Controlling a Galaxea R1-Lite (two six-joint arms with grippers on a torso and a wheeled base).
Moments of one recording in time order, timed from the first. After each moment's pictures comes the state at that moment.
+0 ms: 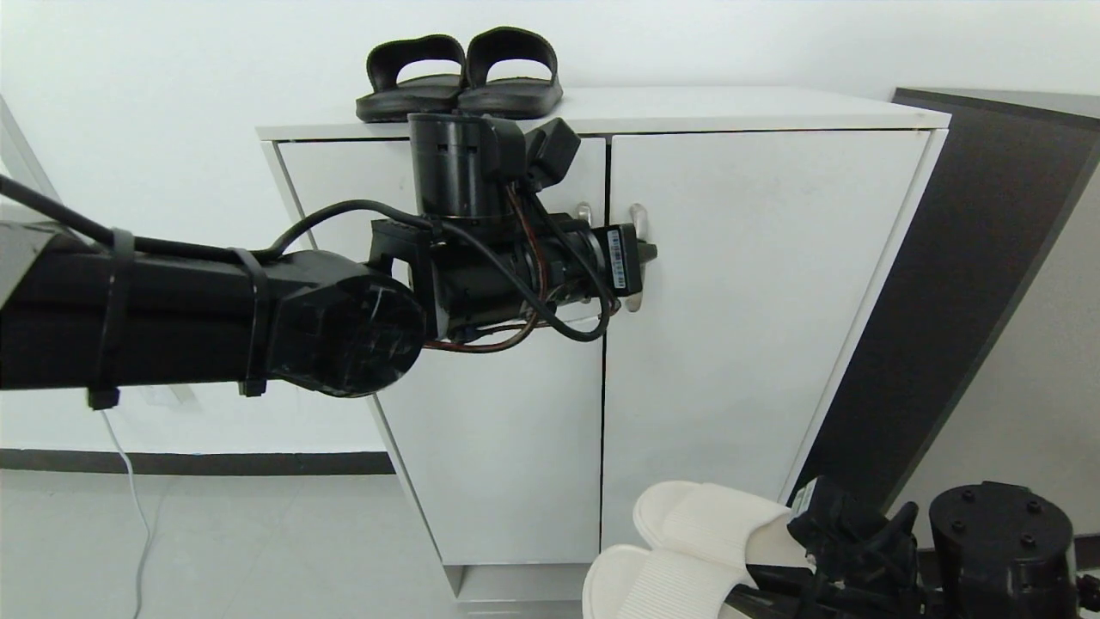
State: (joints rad) left arm -0.69 1.88 -1.41 -0.39 -0.16 -0.27; right arm 0.78 1.64 -0.22 -1.00 0.14 -0.05
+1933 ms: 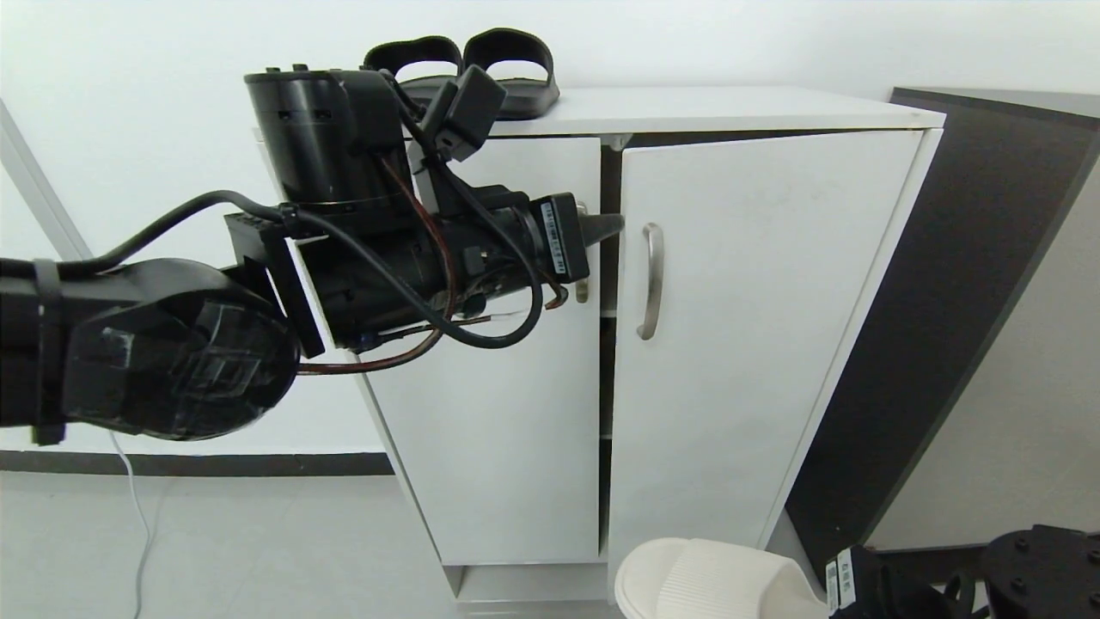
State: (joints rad) left arm -0.64 1.71 -1.22 -0.51 -0.26 -0.29; right arm 0.84 1.56 -0.12 -1.00 0.29 -0.11
